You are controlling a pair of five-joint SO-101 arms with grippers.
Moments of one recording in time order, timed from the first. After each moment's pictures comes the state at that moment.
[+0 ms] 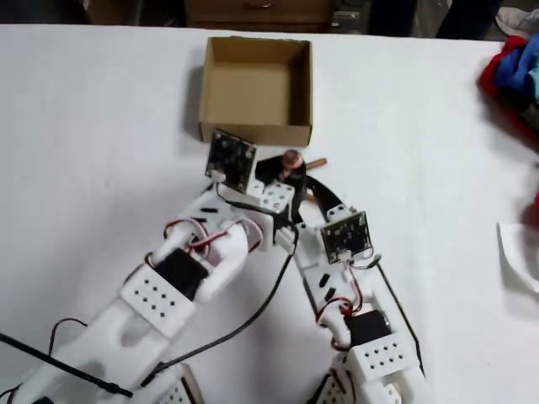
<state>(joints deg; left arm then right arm) 30.1 -44.4 56.3 16.0 16.3 -22.5 -75.0 96.7 -5.1 7.5</state>
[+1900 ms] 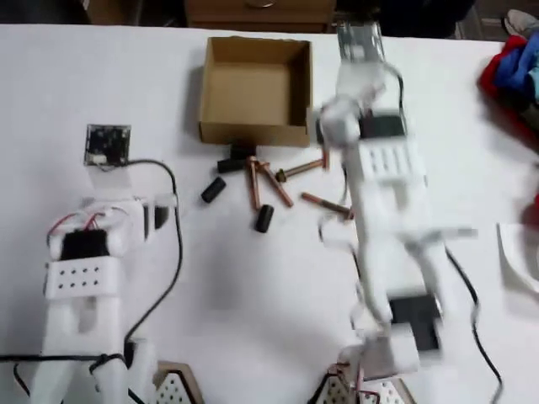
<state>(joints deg) -15.0 -44.4 61.1 44.4 -4.5 -12.3 9.2 -19.3 70.9 -2.8</state>
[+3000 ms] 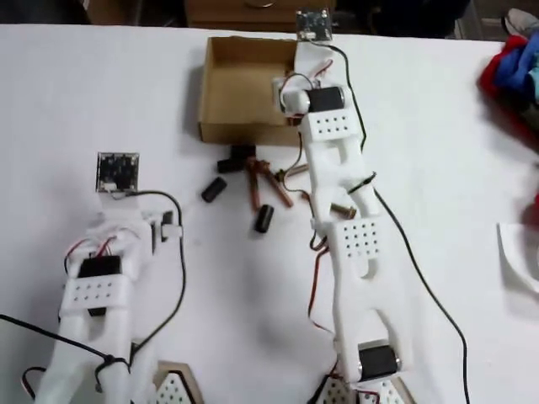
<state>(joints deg) -15.0 -44.3 75.1 27.0 -4.6 -14.7 64.7 -75.1 63.2 -2.9</state>
